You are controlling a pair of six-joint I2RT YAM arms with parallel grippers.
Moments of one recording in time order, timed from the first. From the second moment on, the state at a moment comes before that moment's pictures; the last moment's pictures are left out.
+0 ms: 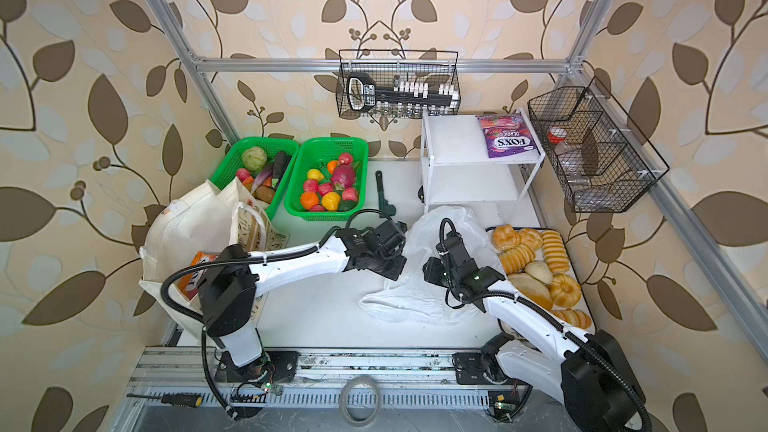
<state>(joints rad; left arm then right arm) -0.96 1.70 1.28 -0.61 0.05 -0.52 0.52 1.07 0.53 -0.37 0.02 0.74</state>
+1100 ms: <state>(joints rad) -0.96 1.40 1.27 -0.73 0.11 -0.57 0.80 1.25 0.56 0.04 0.14 1.07</state>
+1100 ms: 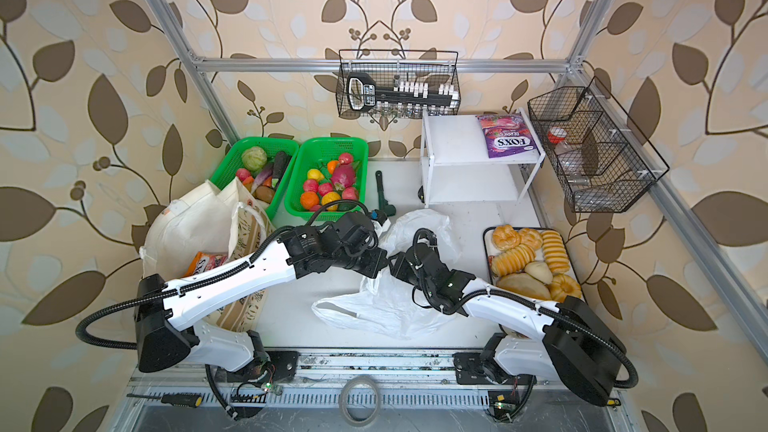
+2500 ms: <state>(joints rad) -0.79 0.95 1.14 -0.74 -0.08 -0.37 0.63 1.20 0.89 -0.74 -0.22 0.43</state>
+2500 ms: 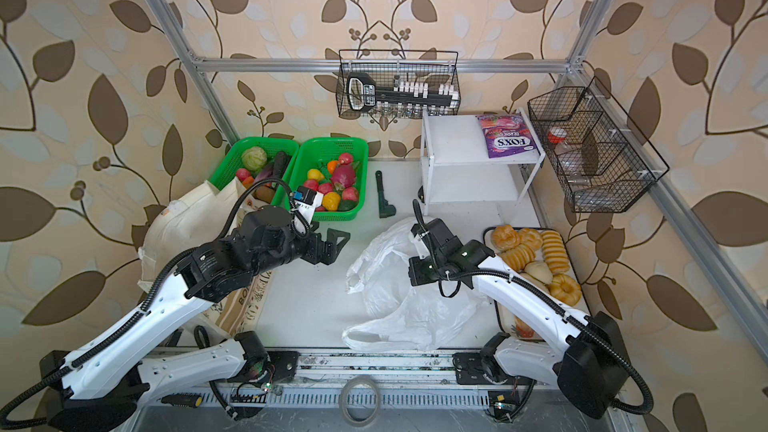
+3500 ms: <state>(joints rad) -0.98 1.17 1.13 -0.76 -0.48 -0.07 0.61 1.11 0.92 -0.81 -0.30 0.36</state>
